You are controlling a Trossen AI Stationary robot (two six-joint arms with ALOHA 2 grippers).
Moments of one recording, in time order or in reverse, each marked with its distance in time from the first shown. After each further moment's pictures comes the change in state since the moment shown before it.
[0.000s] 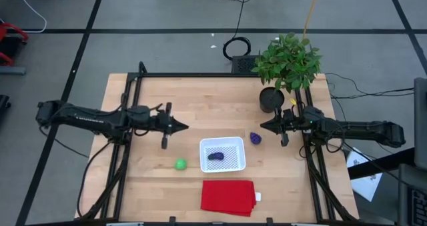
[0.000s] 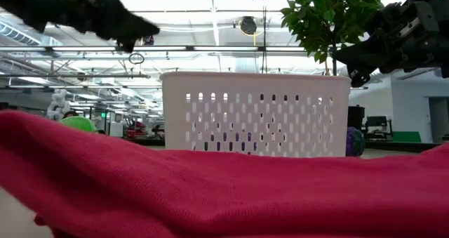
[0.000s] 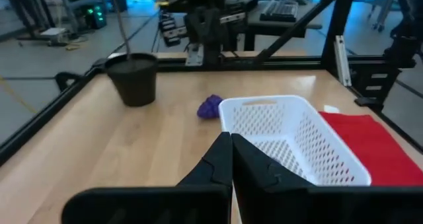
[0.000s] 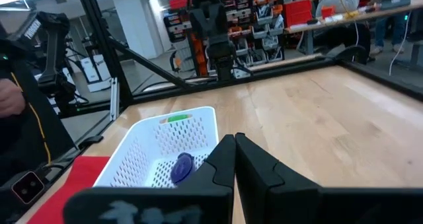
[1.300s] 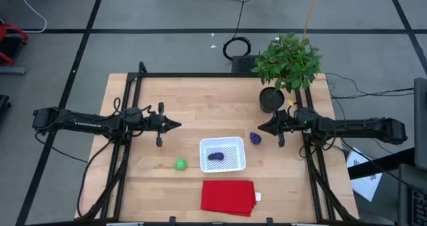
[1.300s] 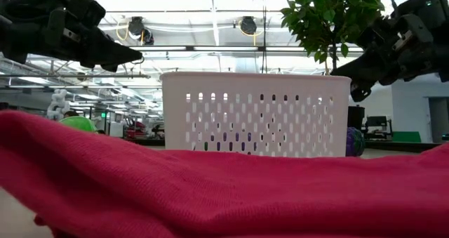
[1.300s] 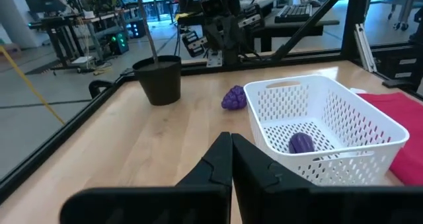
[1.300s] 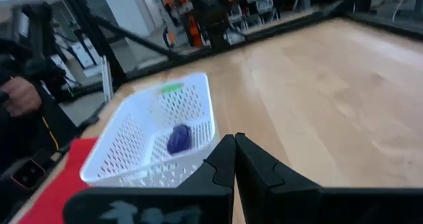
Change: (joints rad) left arm 0.085 -0.126 -0.248 0.200 0.027 0.111; right arm 0.000 0.131 0.006 -0.011 0.003 0.058
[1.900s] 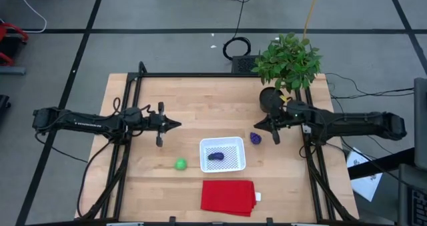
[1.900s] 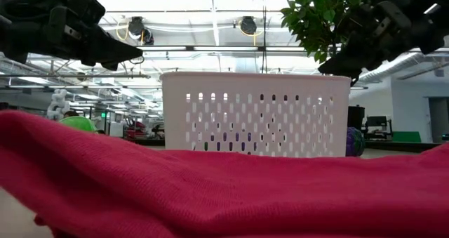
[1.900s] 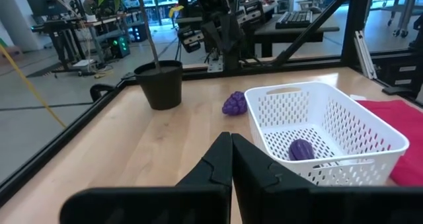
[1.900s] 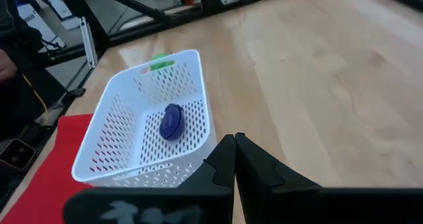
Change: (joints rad) left arm 0.000 0.000 0.000 0.018 -0.001 -0.014; right arm 0.000 0.160 0.268 -0.338 -0.007 -0.071
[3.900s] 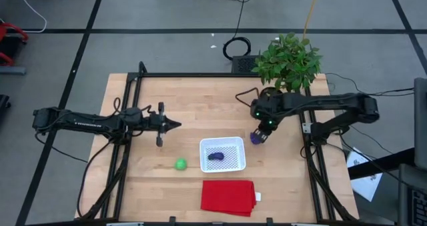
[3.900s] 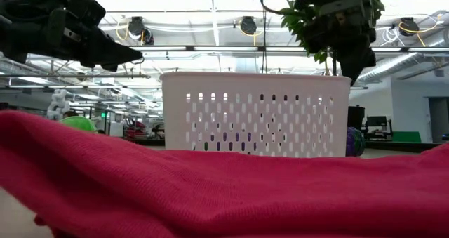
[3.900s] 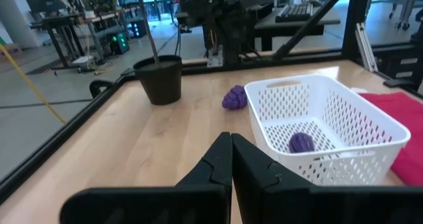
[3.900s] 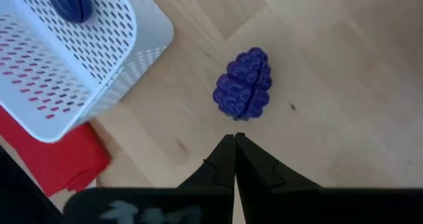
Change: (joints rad) left arm 0.000 0.000 0.001 -0.024 -0.001 0.015; right arm 0.111 0.602 0.755 -1.117 0.098 0.404
